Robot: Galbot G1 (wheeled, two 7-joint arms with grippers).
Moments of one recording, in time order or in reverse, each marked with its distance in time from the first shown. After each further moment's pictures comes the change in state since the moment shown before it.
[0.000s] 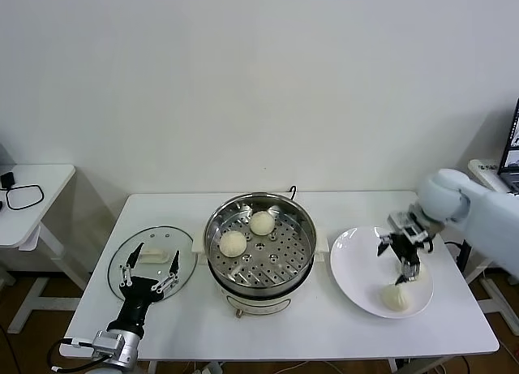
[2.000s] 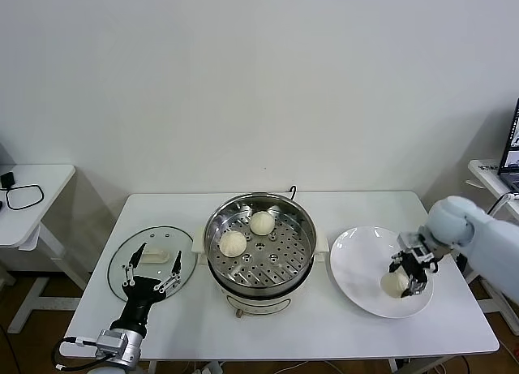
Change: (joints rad) left arm -0.006 0.002 0.010 0.008 0.013 0.000 -0.004; right arm -0.053 0.010 0.113 -0.045 -0.014 0.035 0.019
